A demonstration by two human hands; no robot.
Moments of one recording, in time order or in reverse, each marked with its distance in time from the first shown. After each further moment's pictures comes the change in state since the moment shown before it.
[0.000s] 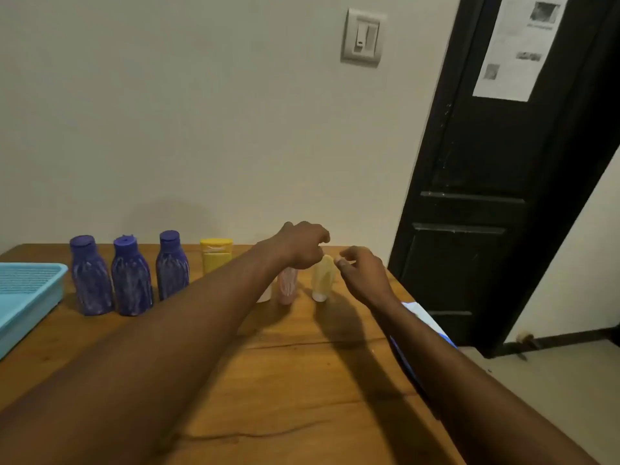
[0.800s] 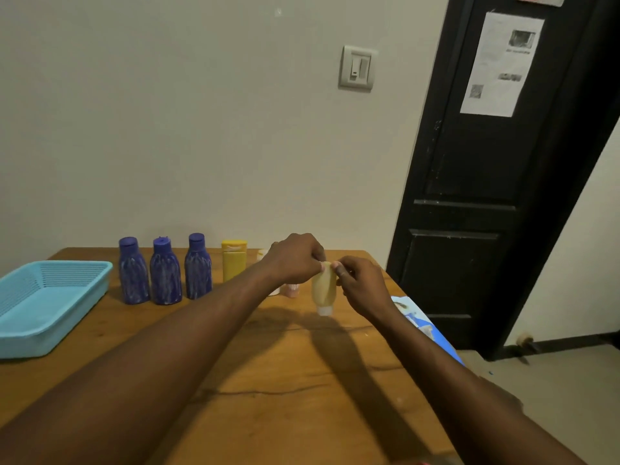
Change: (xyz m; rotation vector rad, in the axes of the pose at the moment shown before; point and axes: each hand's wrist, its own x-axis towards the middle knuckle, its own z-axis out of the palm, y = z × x) left_hand -0.093 0.029 -0.024 -0.247 0.129 -0.067; right_hand -0.077 -0.042 -0.039 0.154 -0.013 -0.127
